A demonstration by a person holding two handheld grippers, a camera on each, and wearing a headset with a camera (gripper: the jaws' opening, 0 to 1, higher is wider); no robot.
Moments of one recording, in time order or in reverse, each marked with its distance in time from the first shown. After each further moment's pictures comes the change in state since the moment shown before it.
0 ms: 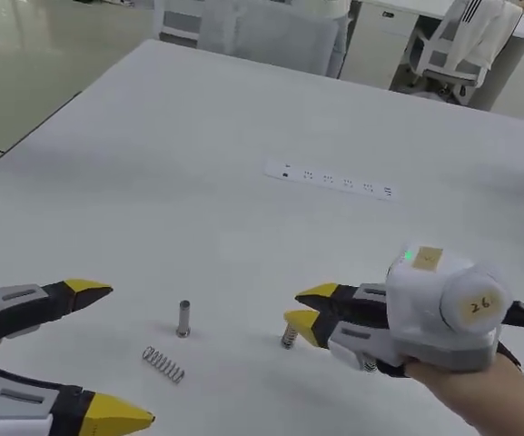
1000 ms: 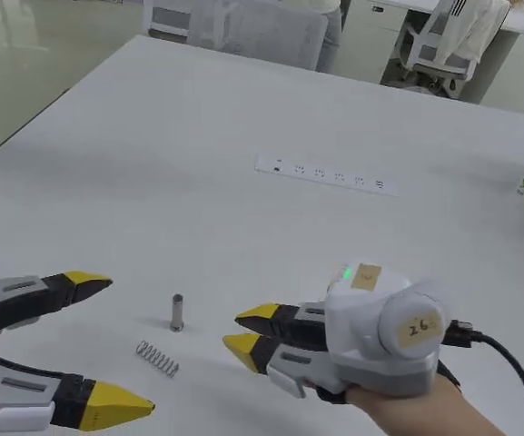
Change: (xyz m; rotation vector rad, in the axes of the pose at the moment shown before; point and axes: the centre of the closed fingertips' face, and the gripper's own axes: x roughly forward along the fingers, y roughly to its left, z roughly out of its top) left arm 0.006 0.000 0.003 0.013 0.007 -0.011; right arm 0.035 0.062 0.012 0.043 -0.033 0.108
